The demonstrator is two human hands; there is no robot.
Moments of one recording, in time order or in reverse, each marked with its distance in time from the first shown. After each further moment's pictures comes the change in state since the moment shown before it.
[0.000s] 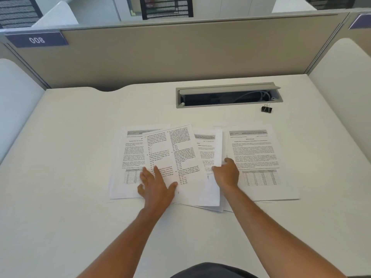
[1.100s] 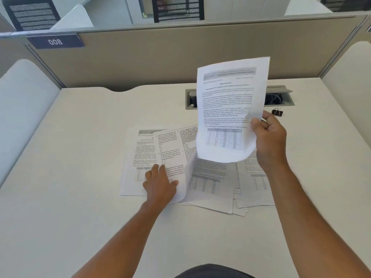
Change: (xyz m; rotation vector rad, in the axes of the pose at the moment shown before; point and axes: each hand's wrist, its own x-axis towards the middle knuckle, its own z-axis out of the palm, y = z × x) left_hand 0.011 -0.003 -0.022 0.034 0.049 0.016; right_hand -0.021 -0.100 -0.101 0.528 -0.008 -0.484
